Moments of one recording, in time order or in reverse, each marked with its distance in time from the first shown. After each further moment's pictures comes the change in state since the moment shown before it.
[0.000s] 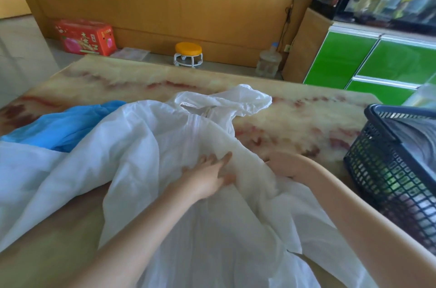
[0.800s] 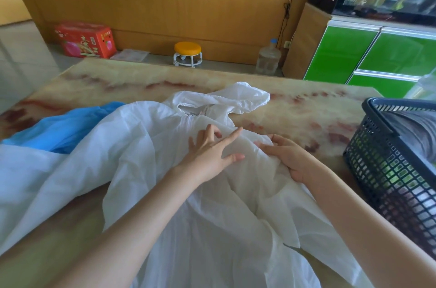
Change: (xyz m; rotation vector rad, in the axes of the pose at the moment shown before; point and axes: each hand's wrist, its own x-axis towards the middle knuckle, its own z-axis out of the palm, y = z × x) left_hand -0.001 0.016 -0.028 -0.028 0.293 0.142; right_hand -0.015 0.007 0.005 0.982 0.093 -0.165
